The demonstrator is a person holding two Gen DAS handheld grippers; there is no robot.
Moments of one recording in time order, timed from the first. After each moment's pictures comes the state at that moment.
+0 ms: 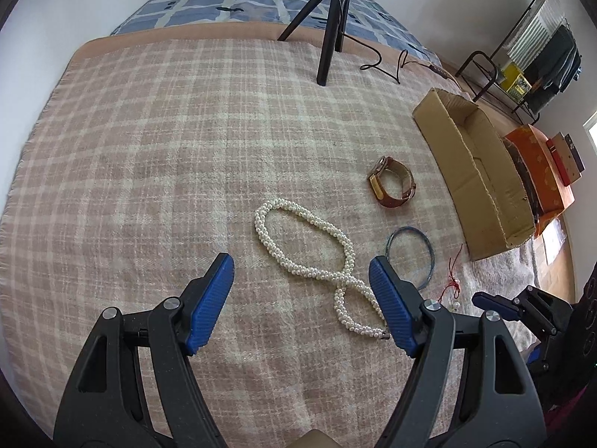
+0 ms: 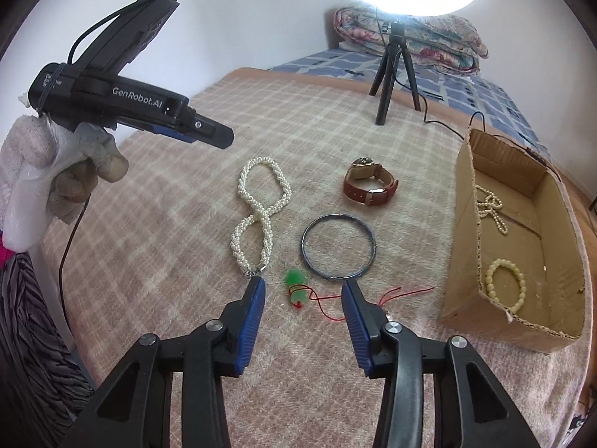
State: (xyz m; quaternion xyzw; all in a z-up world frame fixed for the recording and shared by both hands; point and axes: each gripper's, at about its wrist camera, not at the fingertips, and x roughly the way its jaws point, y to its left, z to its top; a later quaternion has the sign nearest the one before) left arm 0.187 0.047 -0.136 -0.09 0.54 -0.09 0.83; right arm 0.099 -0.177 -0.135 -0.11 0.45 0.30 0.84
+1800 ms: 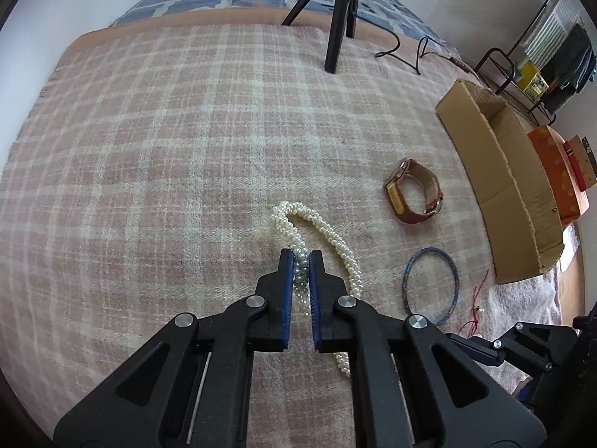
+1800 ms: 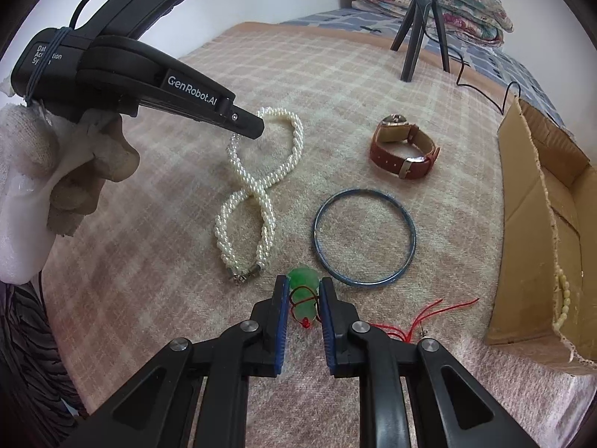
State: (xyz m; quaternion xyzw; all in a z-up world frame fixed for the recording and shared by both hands) left arm 0.215 0.025 -0.166 -0.08 0.54 -0.06 0.83; right arm 0.126 -0.147 -0.173 -0.14 0.50 0.30 0.80
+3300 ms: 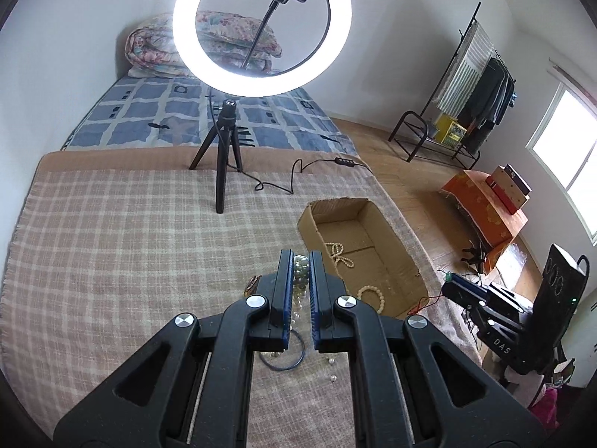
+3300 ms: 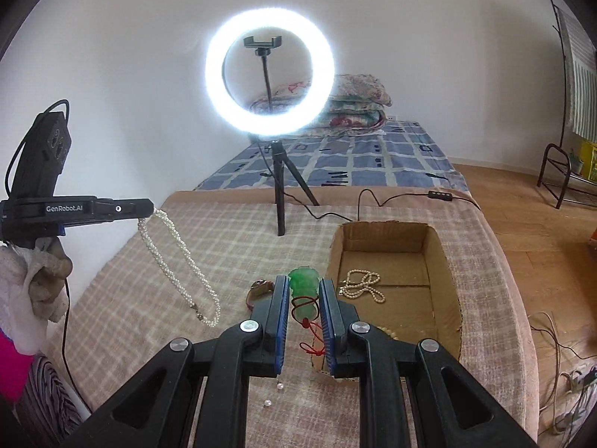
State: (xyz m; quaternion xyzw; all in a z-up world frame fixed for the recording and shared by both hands) left arm 0.182 -0.025 0.020 -0.11 0.39 -0.18 0.90; right arm 0.128 -0.290 -0.017 0.01 0.33 0.18 0.93
